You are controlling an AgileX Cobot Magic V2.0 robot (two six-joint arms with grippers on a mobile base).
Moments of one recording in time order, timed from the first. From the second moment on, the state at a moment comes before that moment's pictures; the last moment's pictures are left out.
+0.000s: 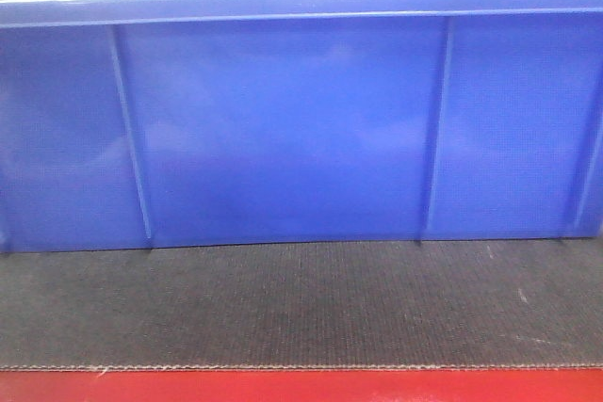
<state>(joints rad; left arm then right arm) -0.03 0.42 -0.32 -0.02 0.06 -0.11 0.19 0.32 -0.36 -0.01 0.11 0.11</state>
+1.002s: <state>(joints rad) -0.03 0.14 -0.27 -0.02 0.06 -0.11 0.19 0.20 -0.32 -0.01 0.12 0.11</state>
